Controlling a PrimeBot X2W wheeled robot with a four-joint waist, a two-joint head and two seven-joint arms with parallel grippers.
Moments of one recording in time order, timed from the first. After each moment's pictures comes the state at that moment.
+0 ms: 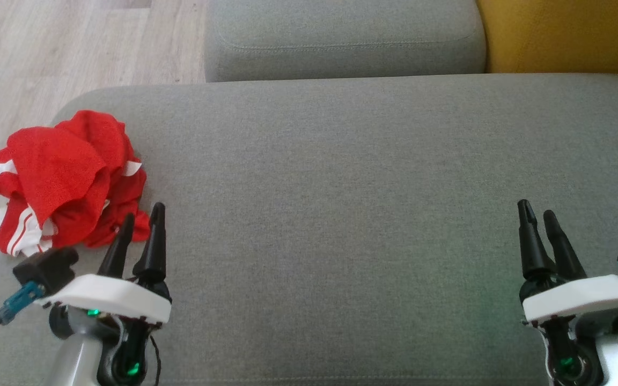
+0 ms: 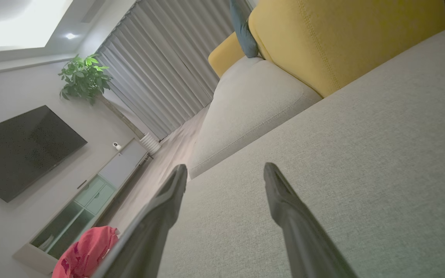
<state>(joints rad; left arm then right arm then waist) -0.09 0.15 -0.16 0.20 -0.70 -0.06 -0.11 -0.01 -0.08 0.00 0.11 0.74 0.13 0.04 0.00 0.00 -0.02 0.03</state>
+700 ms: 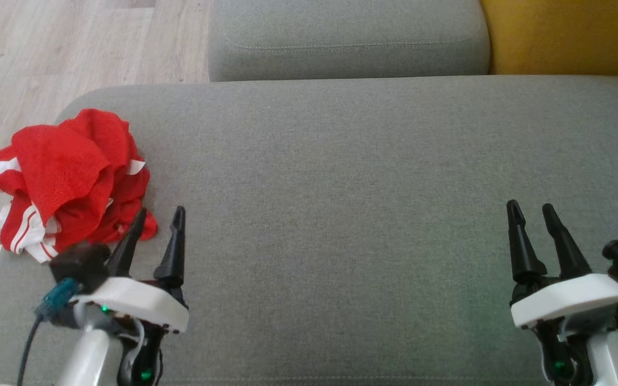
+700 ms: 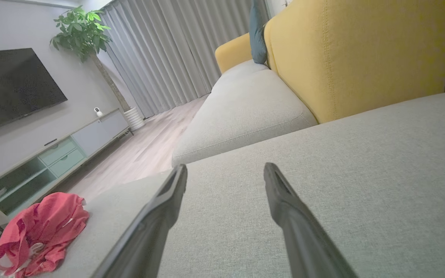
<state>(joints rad) -0.10 0.19 -0.24 0.21 -0.46 -0.03 -0.17 -0.01 -0.09 0.01 0.08 0.47 0.13 0.03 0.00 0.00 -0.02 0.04</state>
